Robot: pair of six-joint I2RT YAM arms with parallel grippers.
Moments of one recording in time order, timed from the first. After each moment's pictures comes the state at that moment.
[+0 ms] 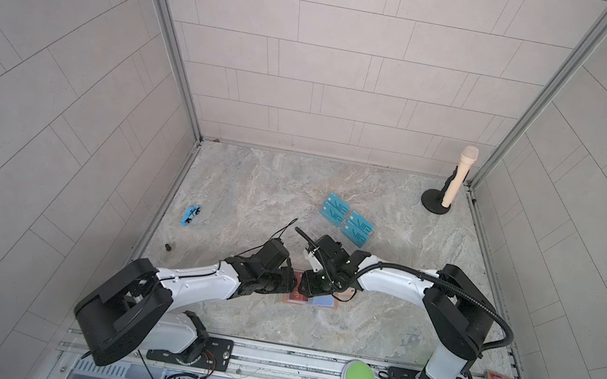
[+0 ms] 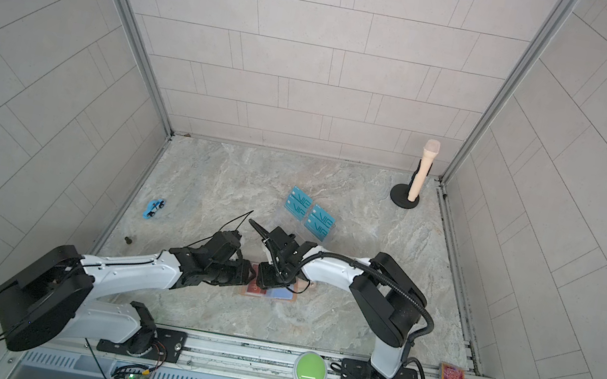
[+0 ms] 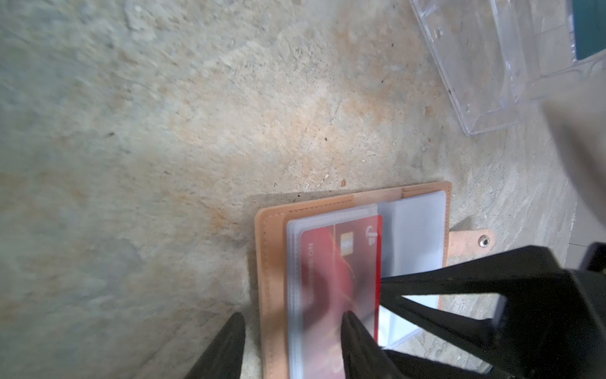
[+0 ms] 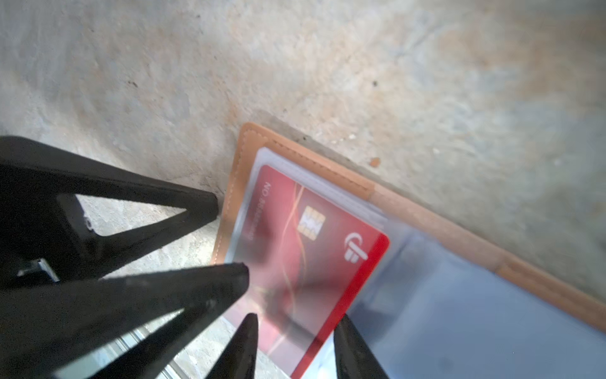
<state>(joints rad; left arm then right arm) -0.70 1.30 0.46 -0.14 0.16 -0.83 0.88 1.77 1.05 -0.42 -0.27 0.58</state>
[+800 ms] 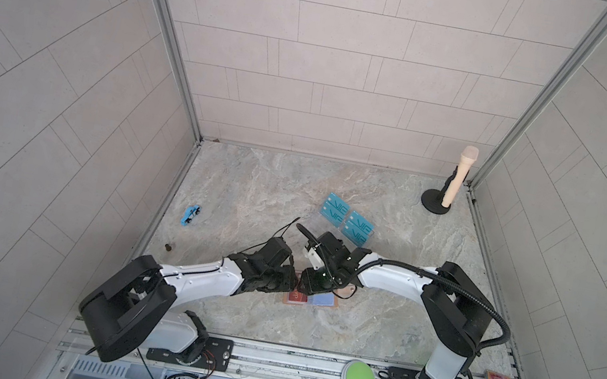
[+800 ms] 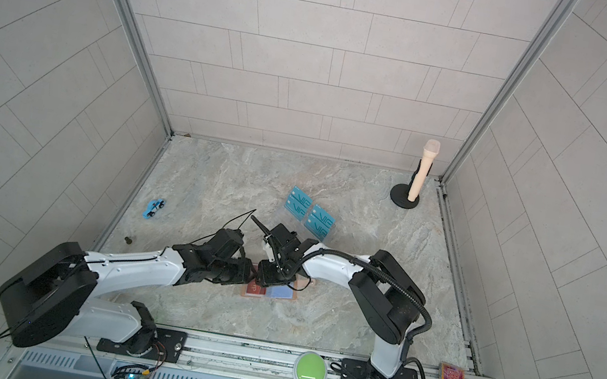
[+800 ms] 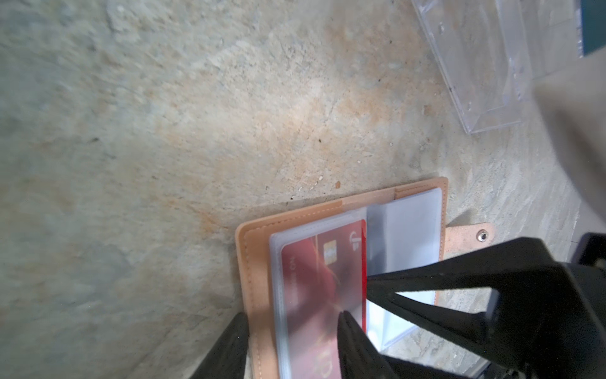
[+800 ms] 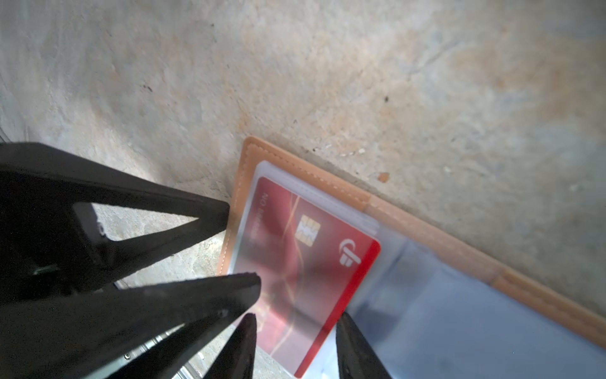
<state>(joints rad) -0.70 1.33 0.51 -0.17 0.18 -0.83 0.86 1.81 1.07 -0.38 -0.36 0.57</state>
